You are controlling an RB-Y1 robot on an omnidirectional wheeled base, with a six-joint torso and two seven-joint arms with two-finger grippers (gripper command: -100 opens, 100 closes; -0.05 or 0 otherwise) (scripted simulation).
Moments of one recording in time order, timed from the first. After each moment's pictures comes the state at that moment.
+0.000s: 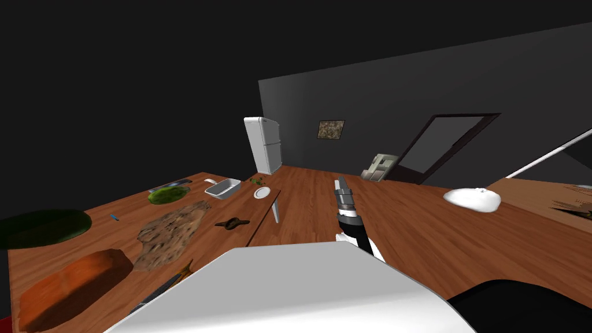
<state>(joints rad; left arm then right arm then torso) 0.84 0.57 0.34 -1.29 -0.83 -0.59 1.03 0.53 -0.02 0.04 -2.23 0.09 -0.53 0.15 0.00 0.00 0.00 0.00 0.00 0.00</state>
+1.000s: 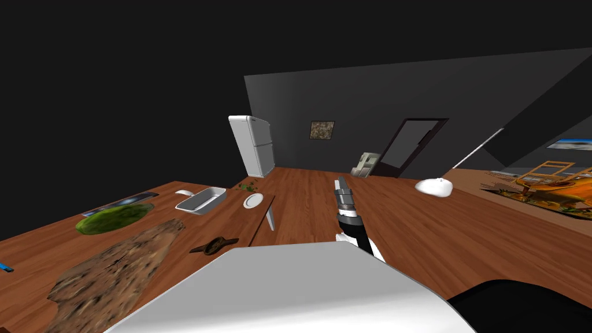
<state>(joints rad) 0.88 0.62 0.32 -1.10 -0.98 -0.63 1.21 0.53 -0.02 0.04 -2.23 0.09 -0.53 0.15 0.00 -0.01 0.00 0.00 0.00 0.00</state>
